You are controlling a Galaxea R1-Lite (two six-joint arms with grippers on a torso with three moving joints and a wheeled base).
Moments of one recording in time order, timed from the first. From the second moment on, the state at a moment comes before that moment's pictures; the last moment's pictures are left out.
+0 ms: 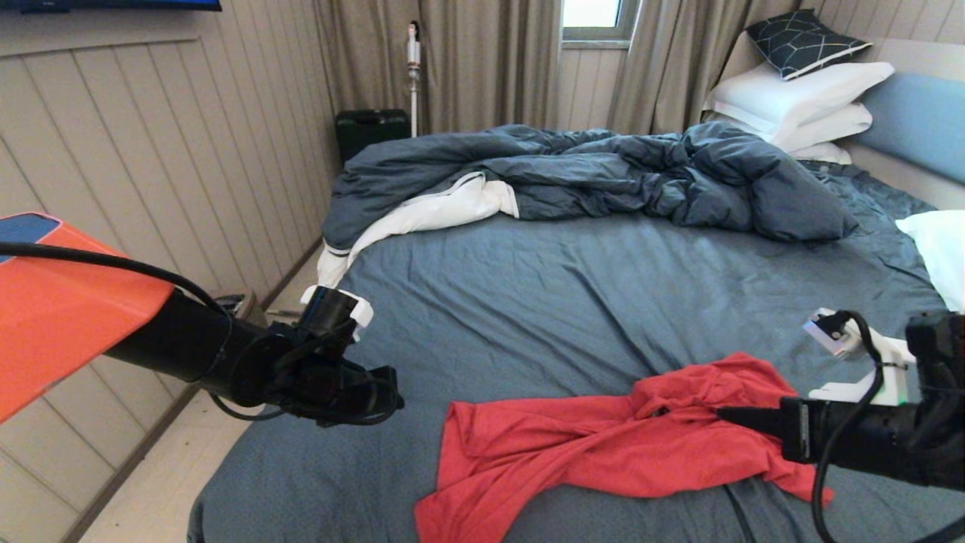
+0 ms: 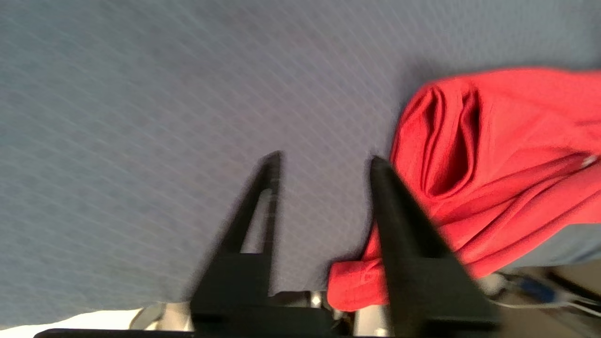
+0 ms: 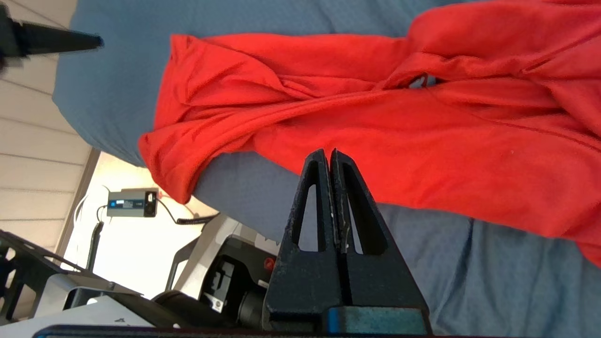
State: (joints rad) left arm -0.47 2.03 -1.02 -0.07 -0.13 -0.54; right arm 0.00 1.40 -0.52 -0.27 0.47 0.14
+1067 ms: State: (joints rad) left arm -0.74 2.16 -1.25 0.08 0.11 -0.46; right arm -0.12 1.38 -0.52 -0.27 0.58 0.13
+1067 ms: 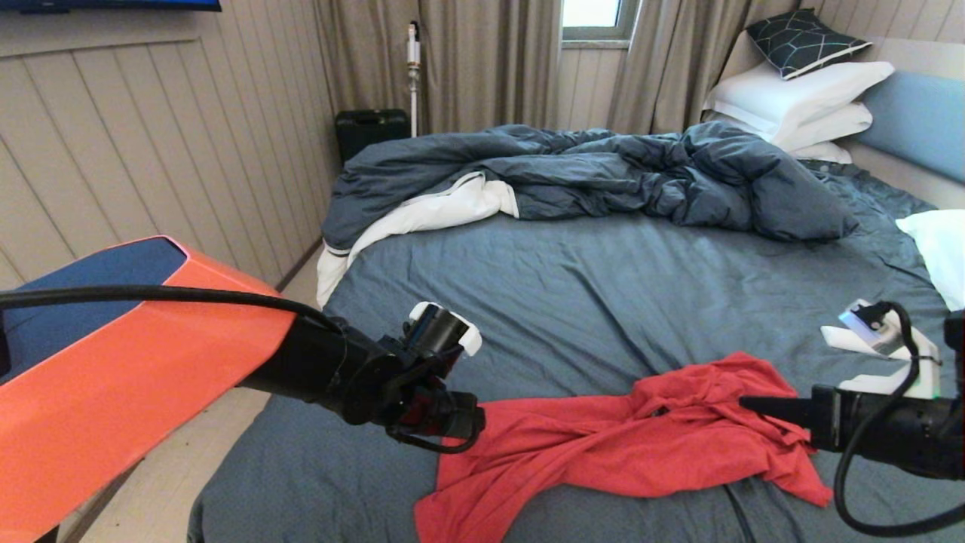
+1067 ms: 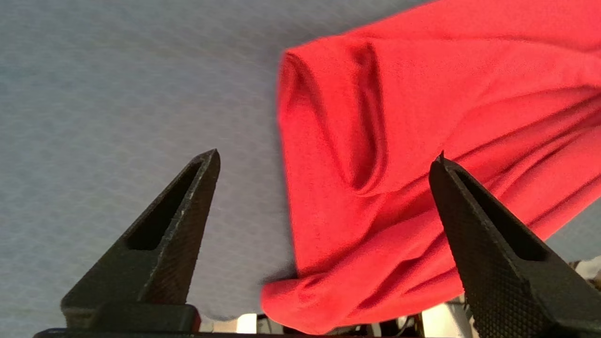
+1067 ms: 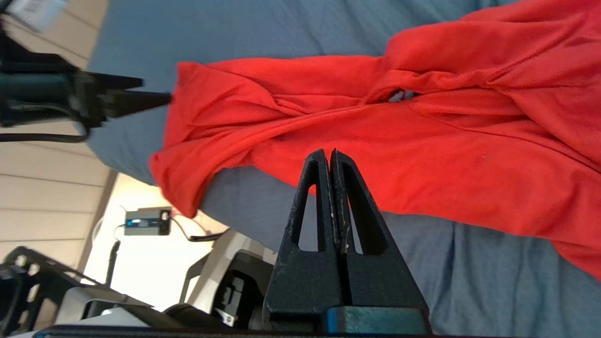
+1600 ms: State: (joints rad) left arm -0.78 2.25 -1.53 0.38 0.05 -0.51; right arm -0.18 1.34 -0.53 -0.27 0.61 0.13
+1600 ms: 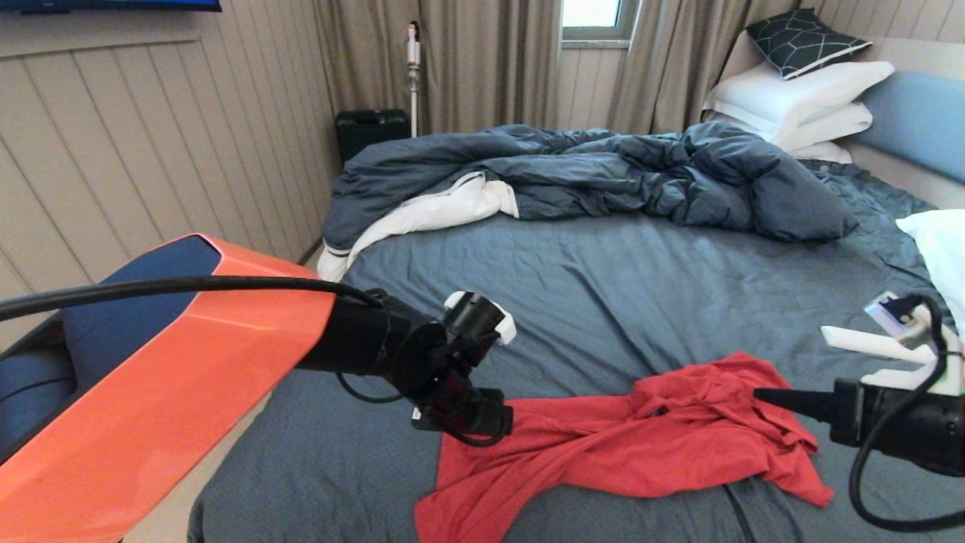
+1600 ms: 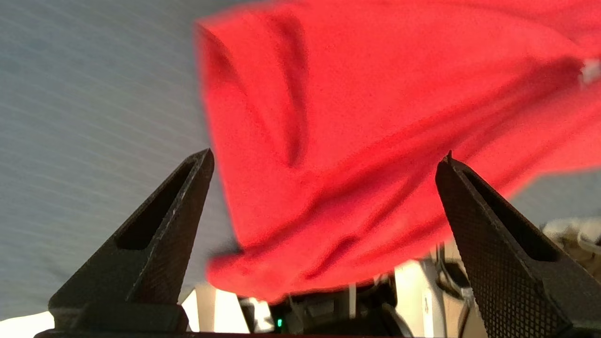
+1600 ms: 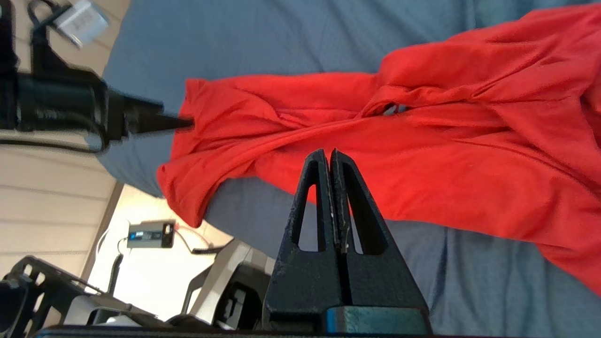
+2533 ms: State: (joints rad) left arm -0.83 2.29 -1.54 0.38 0.21 -0.49; right arm -0.21 1.24 -0.50 -0.27 0.62 0.14
